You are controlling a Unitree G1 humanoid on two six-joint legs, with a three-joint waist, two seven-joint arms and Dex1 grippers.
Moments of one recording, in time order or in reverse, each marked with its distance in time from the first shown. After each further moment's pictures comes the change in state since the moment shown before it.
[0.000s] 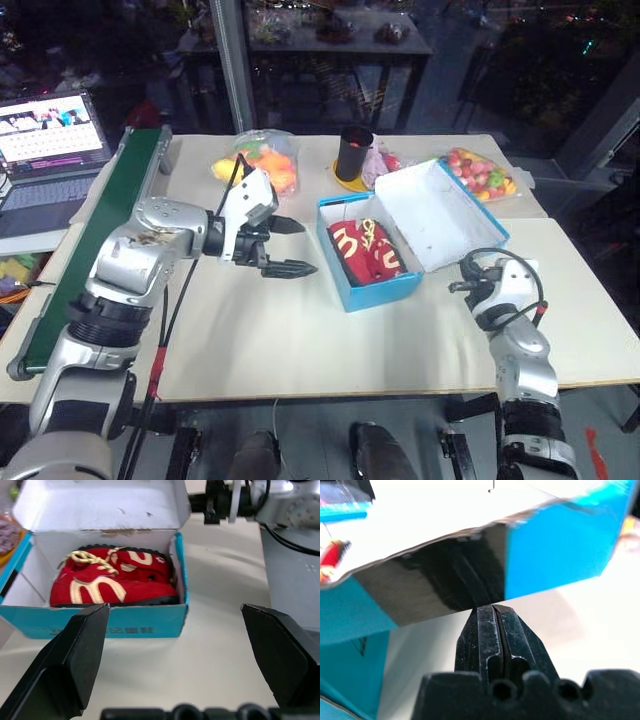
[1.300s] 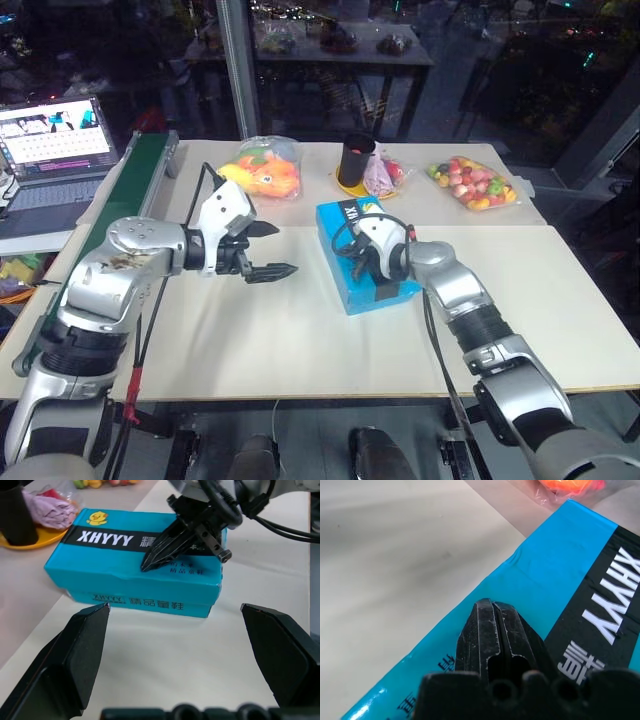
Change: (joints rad) left arm 0.139 0.033 0.108 -0.144 -0.040 0.041 0.188; right arm -0.453 -0.001 0.555 0.163 -0.143 0.336 0.325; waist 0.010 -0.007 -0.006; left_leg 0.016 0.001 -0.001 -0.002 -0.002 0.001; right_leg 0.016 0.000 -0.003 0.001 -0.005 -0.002
